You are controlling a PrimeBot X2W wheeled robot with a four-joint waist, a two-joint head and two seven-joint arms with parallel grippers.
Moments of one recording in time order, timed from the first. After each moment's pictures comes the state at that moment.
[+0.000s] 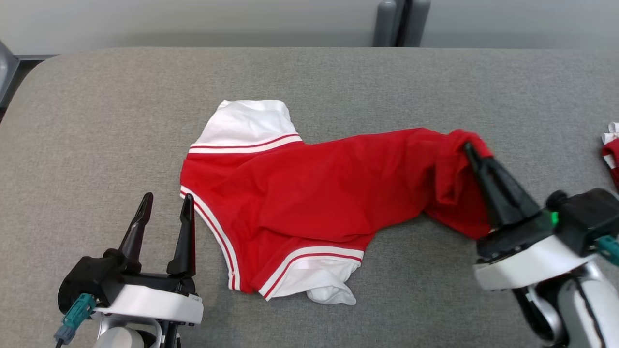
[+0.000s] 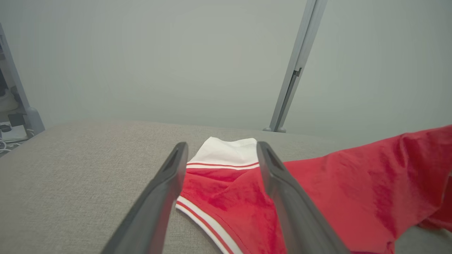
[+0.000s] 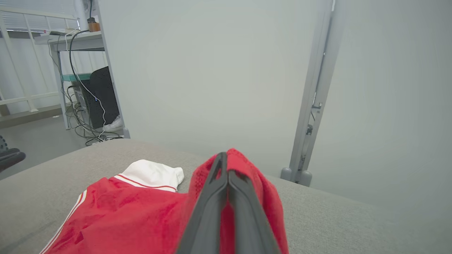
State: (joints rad) left arm -0.08 0.21 -0.23 0.05 -0.45 0.08 -0.26; right arm -0.22 -0.18 0.21 -0.12 0.20 0.13 -0.05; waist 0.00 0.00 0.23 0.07
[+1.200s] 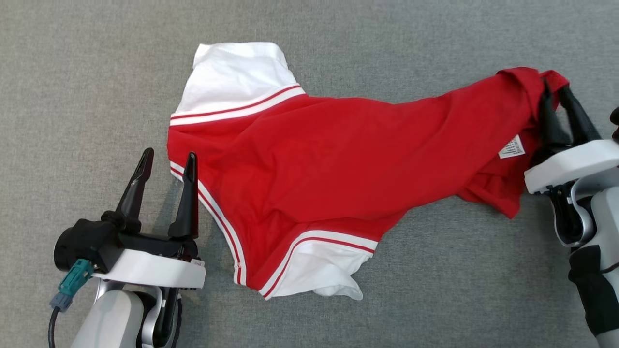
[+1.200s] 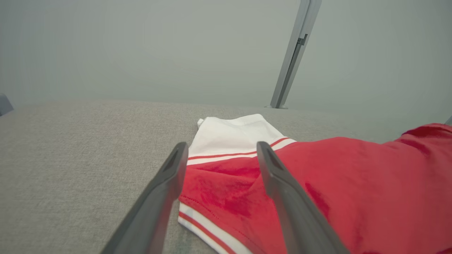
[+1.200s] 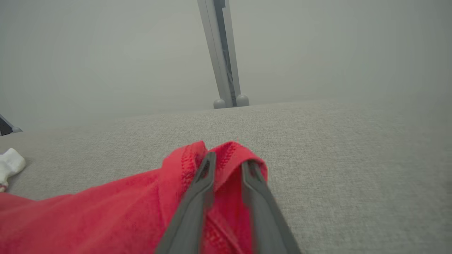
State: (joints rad) left arm -0.21 0.22 -0.25 0.04 -0.42 0.06 -0.26; right arm -0.65 -0.23 0.11 0.61 0.41 0.13 -0.23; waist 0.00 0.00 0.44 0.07
